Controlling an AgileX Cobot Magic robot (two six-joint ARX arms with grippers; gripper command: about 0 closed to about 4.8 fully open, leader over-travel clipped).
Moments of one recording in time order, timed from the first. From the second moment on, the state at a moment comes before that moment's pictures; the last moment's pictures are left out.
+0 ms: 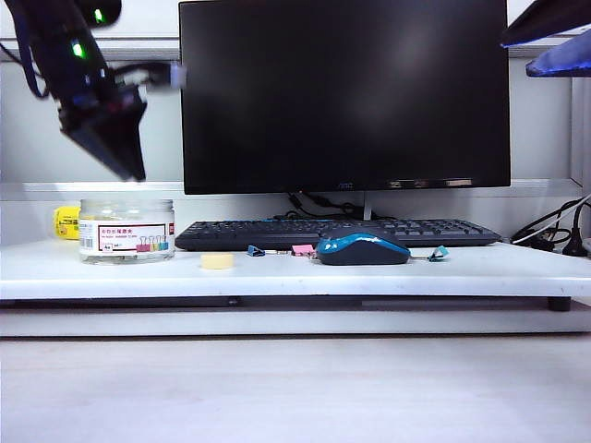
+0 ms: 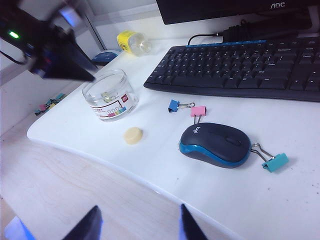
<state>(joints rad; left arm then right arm) -0.21 1.74 1.59 -0.87 0.25 0.60 0.22 0.54 0.41 -0.07 -0.52 0.23</state>
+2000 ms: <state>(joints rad) -0.21 0.15 0.52 -0.50 -0.03 0.03 0.22 0.20 0.41 -0.18 -0.11 0.14</state>
